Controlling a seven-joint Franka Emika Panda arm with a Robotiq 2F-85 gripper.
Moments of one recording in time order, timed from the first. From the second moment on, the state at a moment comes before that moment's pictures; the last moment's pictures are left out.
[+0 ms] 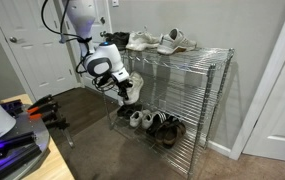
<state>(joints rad) -0.01 0.83 0.07 -2.20 0.26 3.32 0.83</state>
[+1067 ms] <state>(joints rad) 0.88 0.75 -0.75 -2.47 0.38 2.99 0.82</state>
